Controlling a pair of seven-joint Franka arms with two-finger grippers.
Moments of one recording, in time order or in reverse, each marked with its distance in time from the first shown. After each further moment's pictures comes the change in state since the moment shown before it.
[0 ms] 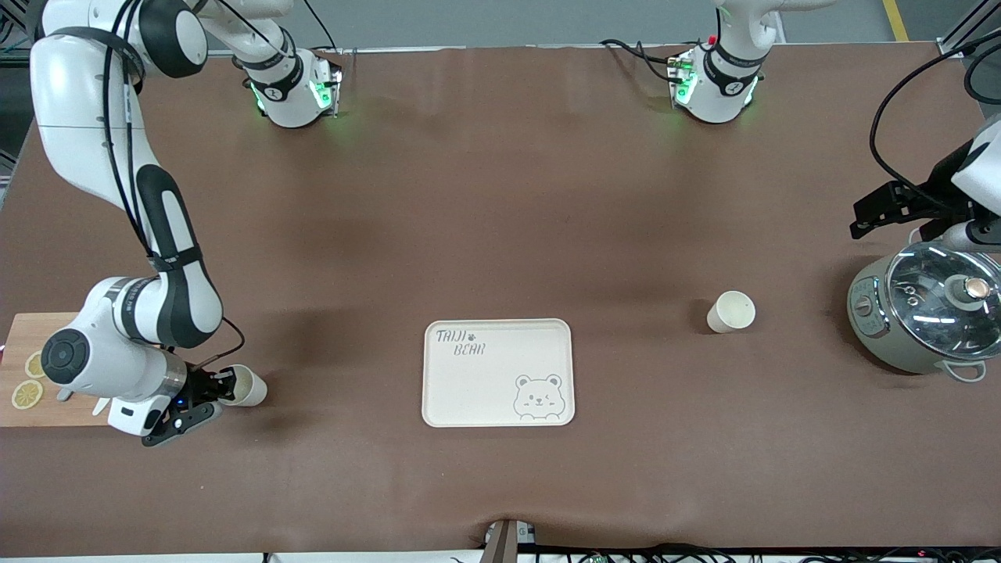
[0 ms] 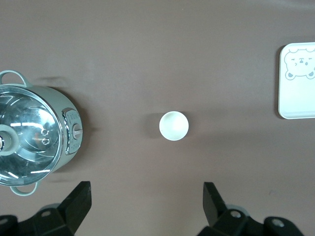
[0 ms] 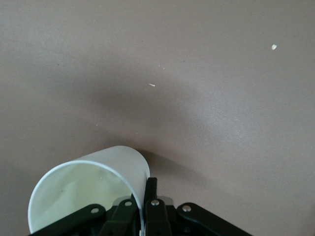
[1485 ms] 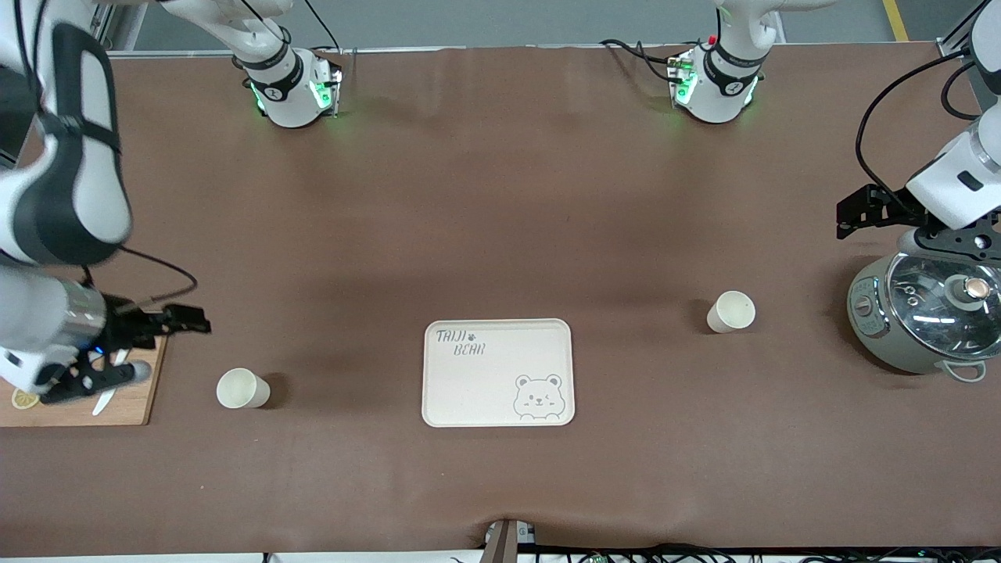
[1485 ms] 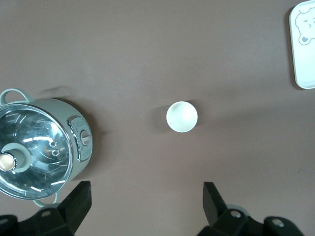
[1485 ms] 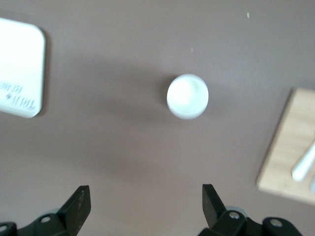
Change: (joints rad) left arm -0.003 0.018 -0.036 -0.018 0.066 0.000 0.124; right arm 0.042 -0.371 0.005 0.170 0.002 -0.709 0.347
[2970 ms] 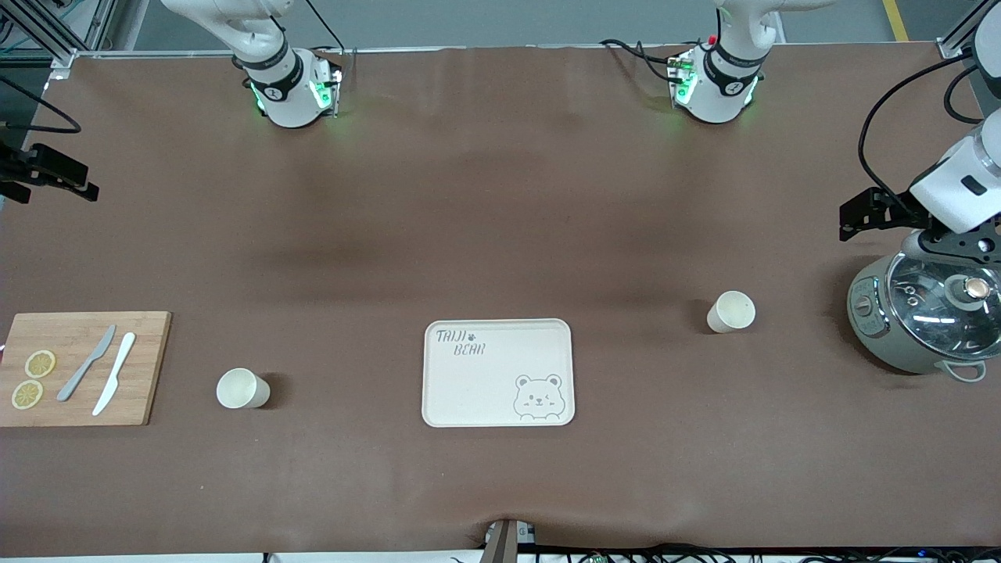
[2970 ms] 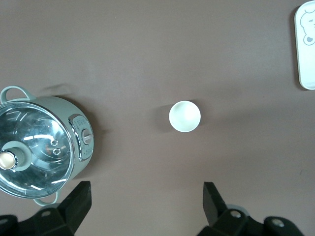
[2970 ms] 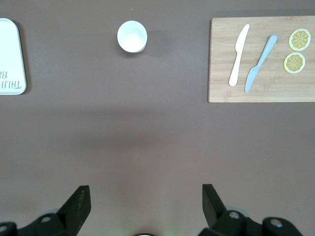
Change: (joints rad) left arm 0.009 0.008 0.004 -0.002 0.000 0.003 0.000; right arm -0.073 -0.462 -0.040 -0.345 -0.090 -0.045 0.107
